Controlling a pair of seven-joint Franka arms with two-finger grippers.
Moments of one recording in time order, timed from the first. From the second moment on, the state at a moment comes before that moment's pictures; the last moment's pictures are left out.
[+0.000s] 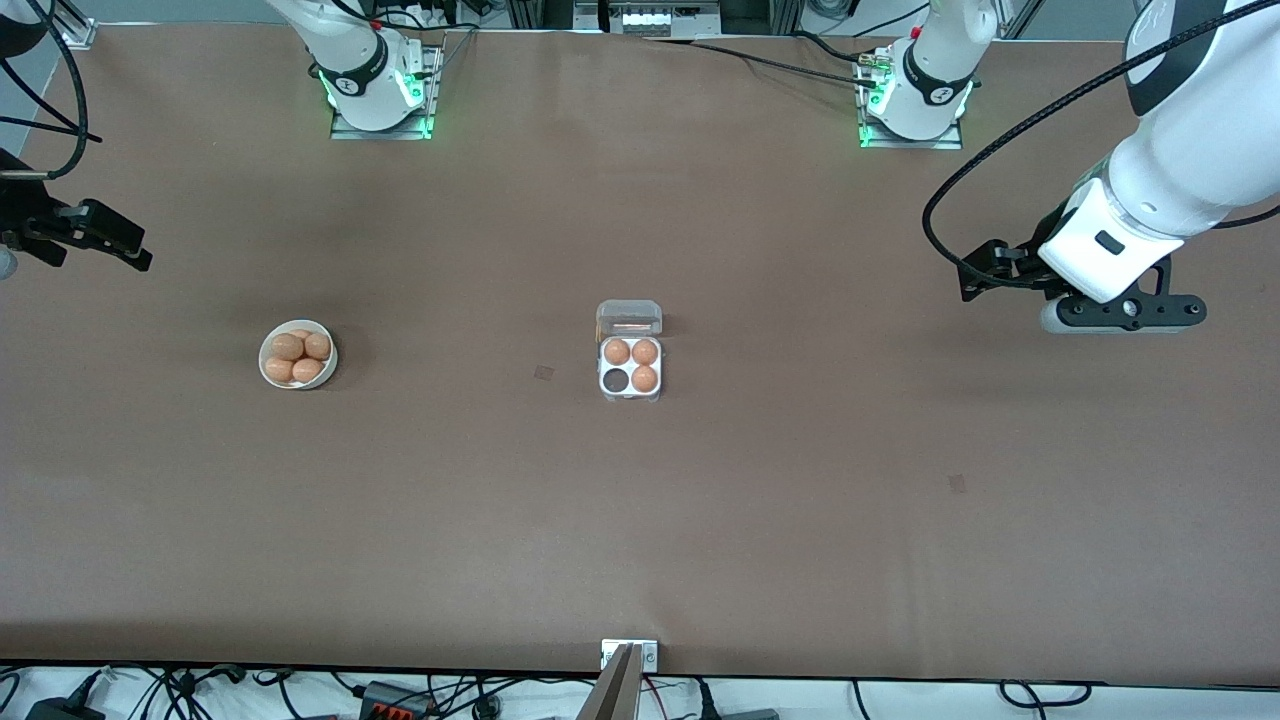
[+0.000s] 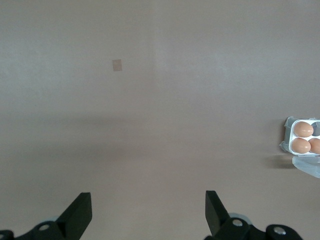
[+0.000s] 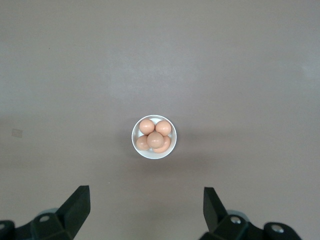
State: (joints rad) left arm 0.07 0.13 -0.28 -1.55 0.00 1.63 -0.25; right arm -0.05 -0.03 -0.03 -1.72 -0.02 1.73 -0.03
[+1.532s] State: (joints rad) left arm 0.07 0.13 -0.28 -1.55 0.00 1.63 -0.25; right arm -0.06 0.40 -0.03 -1.73 -0.02 1.80 -0.03
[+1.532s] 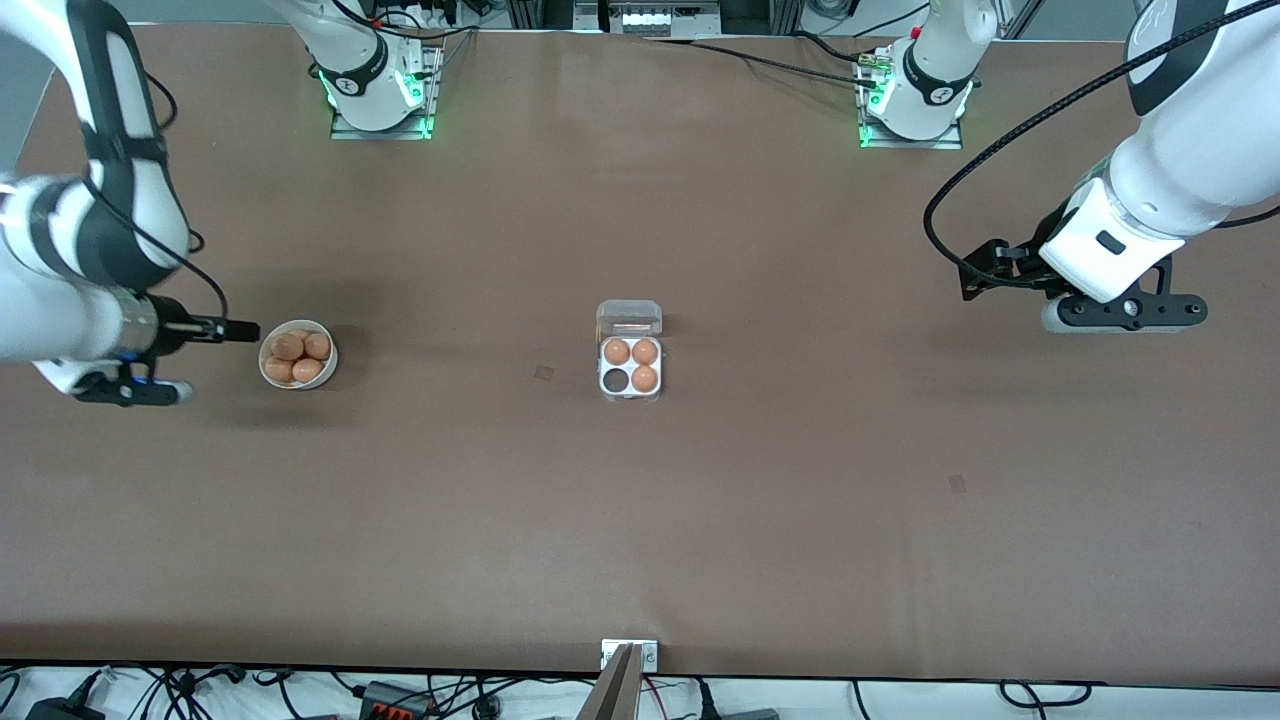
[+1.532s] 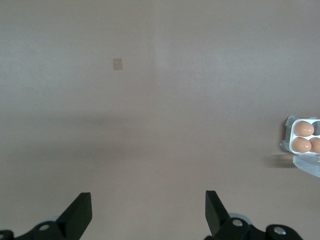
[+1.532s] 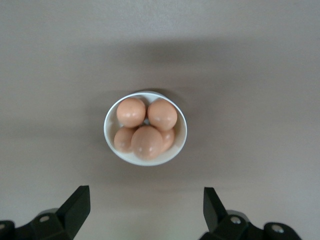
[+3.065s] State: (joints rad) left arm 0.07 0.13 -0.28 -1.55 0.00 1.62 -0.25; right arm -0.06 0.58 -0.02 -1.73 -0.02 1.83 -0.03
